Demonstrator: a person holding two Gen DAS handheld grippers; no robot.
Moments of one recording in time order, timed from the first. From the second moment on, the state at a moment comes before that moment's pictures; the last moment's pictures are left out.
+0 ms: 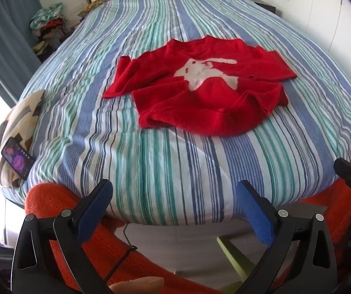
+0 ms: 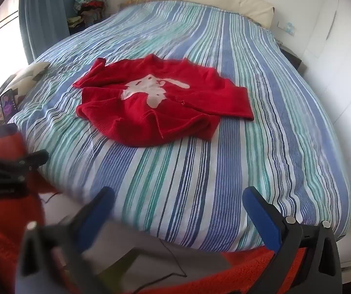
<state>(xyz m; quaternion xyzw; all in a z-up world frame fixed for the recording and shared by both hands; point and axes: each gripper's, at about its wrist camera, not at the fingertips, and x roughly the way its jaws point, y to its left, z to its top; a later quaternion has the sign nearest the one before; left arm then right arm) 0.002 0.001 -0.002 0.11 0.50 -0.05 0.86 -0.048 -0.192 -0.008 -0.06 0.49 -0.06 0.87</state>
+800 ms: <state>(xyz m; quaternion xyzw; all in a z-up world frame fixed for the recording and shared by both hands) -0.004 -0.004 -0.004 0.12 0.50 -0.06 0.86 -0.045 -0.188 -0.015 -0.06 0.50 -0.05 0.86</state>
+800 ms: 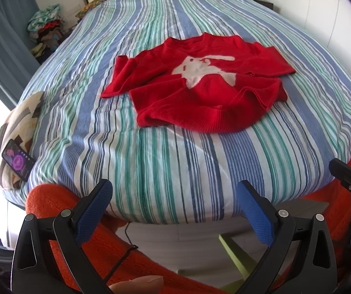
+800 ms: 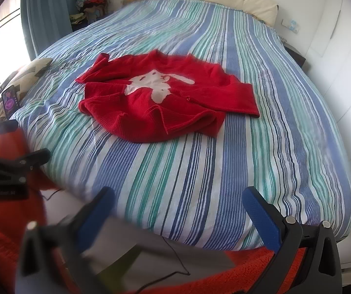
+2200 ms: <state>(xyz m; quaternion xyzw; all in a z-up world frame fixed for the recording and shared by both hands) 0.002 -0.009 -0.012 0.14 0.51 -0.05 0.85 -0.040 -0.197 -0.027 -0.05 0.51 -0.06 0.86</state>
